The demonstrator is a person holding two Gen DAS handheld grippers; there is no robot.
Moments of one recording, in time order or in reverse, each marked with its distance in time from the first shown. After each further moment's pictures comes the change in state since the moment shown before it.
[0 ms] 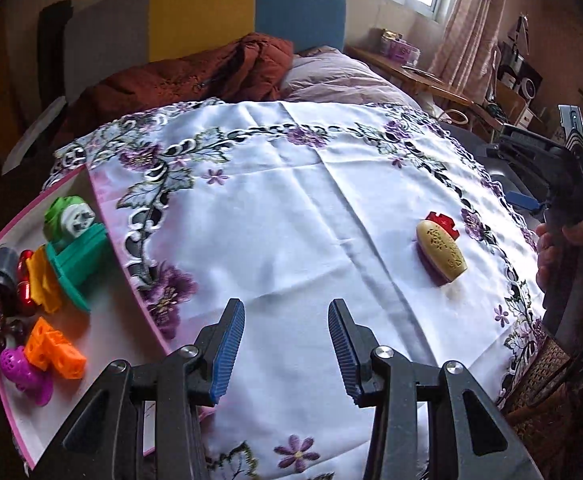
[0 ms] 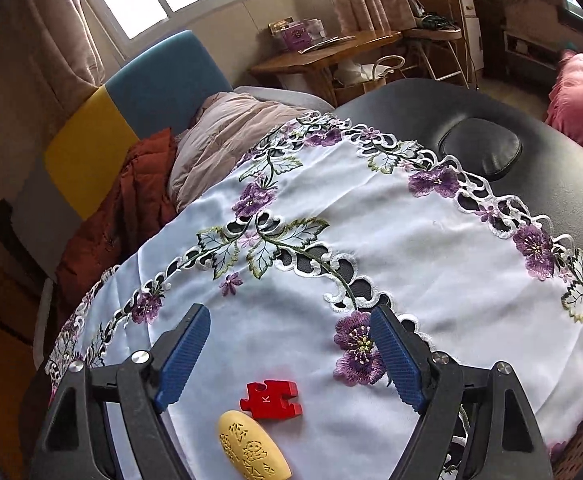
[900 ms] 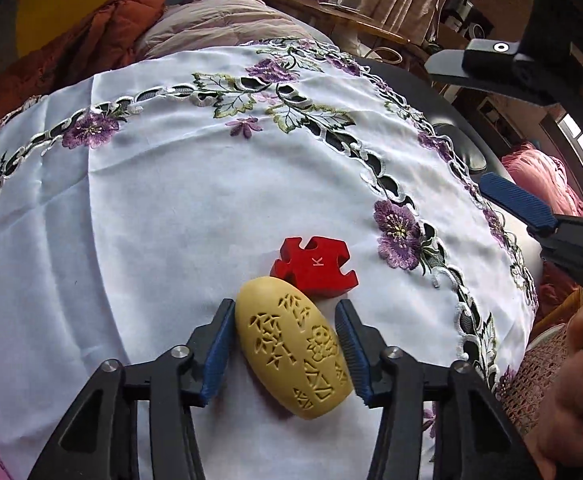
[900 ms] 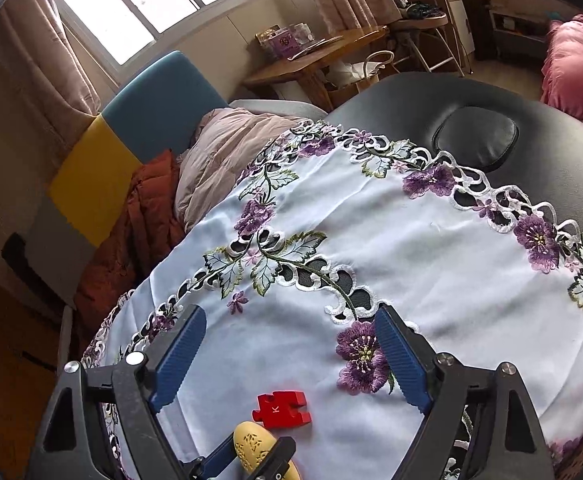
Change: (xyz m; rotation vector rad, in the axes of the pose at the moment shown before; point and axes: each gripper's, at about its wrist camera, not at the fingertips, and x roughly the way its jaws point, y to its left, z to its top) left arm 0.127 -0.142 0.063 0.128 0.180 -0.213; right arm -0.003 -0.015 0.010 0.087 -0.010 0.060
